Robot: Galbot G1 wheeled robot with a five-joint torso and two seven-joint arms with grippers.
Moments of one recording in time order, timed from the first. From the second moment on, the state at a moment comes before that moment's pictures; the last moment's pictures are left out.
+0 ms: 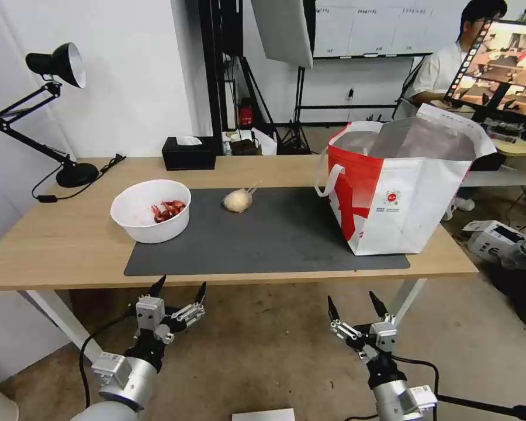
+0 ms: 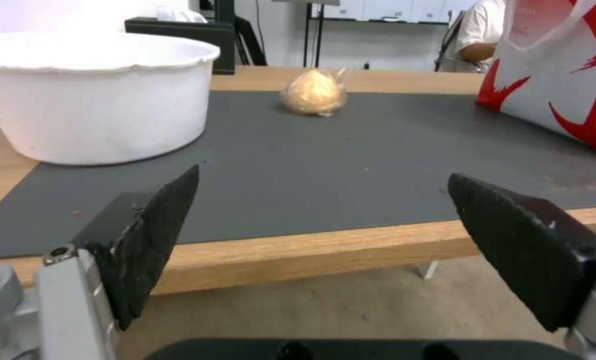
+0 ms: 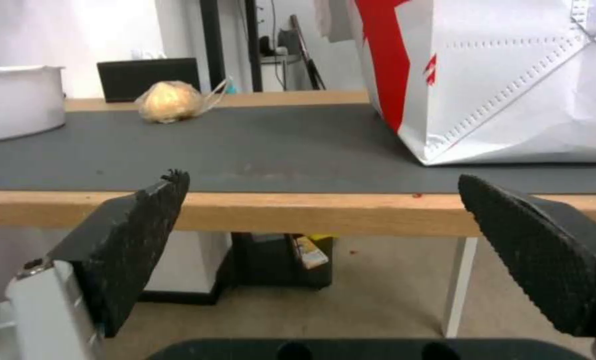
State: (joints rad) left arm 1.73 -1.25 -0.53 -2.24 -0.31 0.04 0.02; right arm -1.72 1.12 0.31 2.05 0.25 0.32 0.22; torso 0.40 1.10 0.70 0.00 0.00
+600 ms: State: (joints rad) left arm 1.73 -1.24 -0.54 -2.25 -0.32 0.04 0.02; right arm -1.72 1.10 0.32 2.07 0.26 0.31 0.23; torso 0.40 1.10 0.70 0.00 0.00
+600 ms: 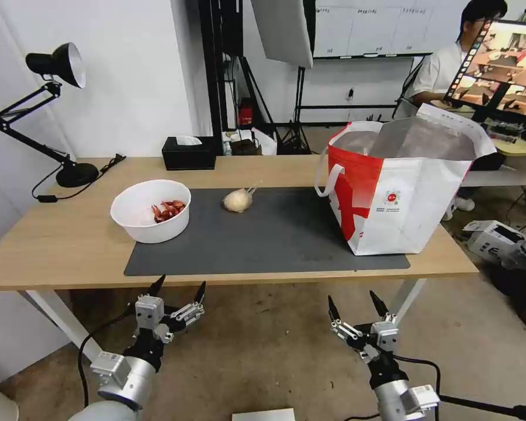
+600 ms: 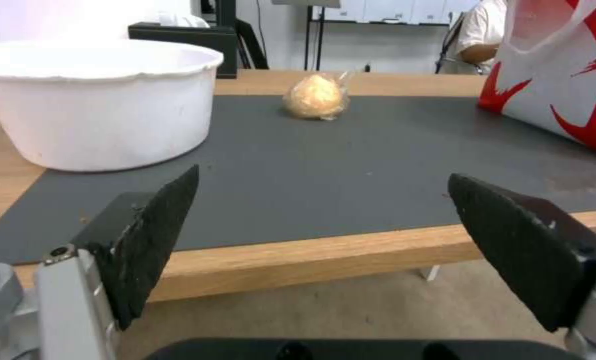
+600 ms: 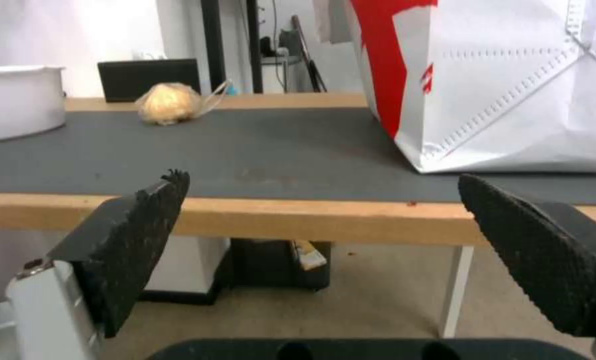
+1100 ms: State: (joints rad) left arm 1.72 -1.24 -0.55 -2.25 -0.32 0.04 0.02; right arm -1.58 0.99 0.29 2.16 0.43 0.19 0.19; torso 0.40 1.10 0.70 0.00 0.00
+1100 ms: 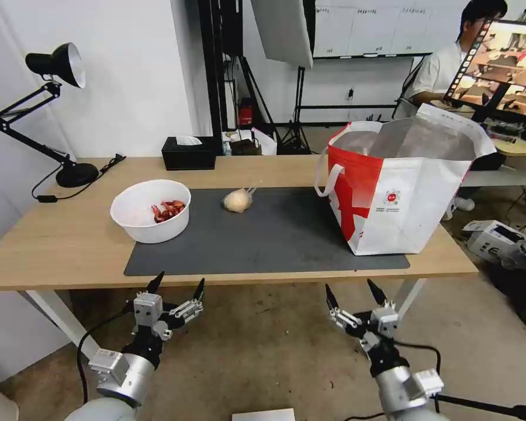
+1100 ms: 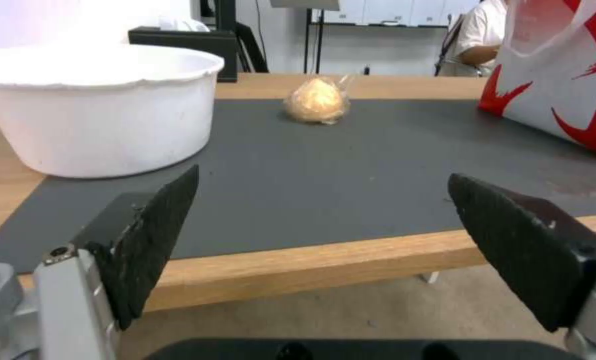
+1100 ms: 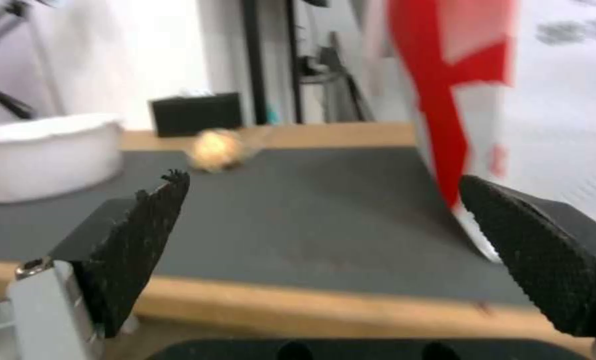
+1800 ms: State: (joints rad) left arm 1.74 -1.24 -0.56 -2.25 -0.31 0.05 0.02; right arm -0.78 0.87 -0.14 1.91 0.75 -0.03 0.24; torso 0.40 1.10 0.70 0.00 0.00
